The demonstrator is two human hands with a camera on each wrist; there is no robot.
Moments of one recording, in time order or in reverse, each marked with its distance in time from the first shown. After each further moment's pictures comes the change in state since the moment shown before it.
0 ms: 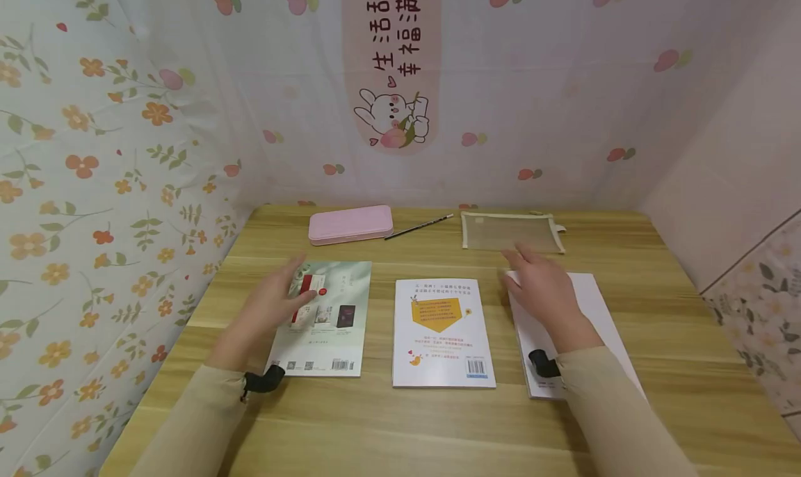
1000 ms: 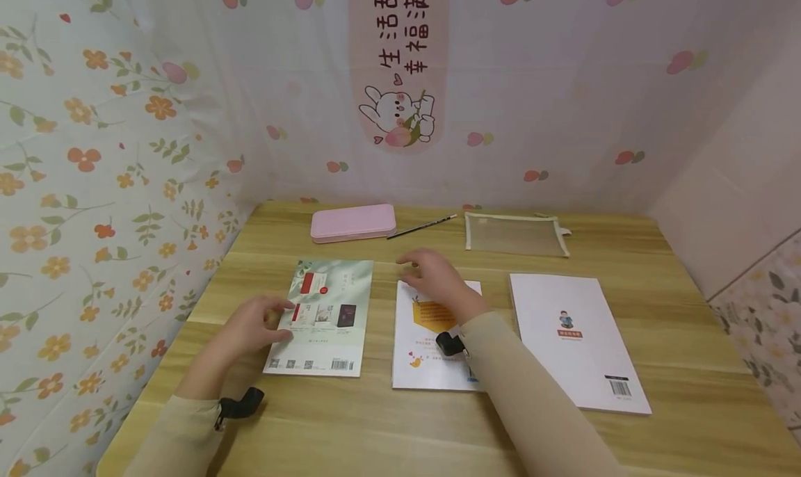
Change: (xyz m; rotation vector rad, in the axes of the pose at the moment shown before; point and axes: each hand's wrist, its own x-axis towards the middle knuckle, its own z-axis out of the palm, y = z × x) left_hand -0.041 -0.030 -0.003 0.000 -0.089 -0.059; right_hand 0.082 -0.137 0.052 0.504 -0.176 -0.252
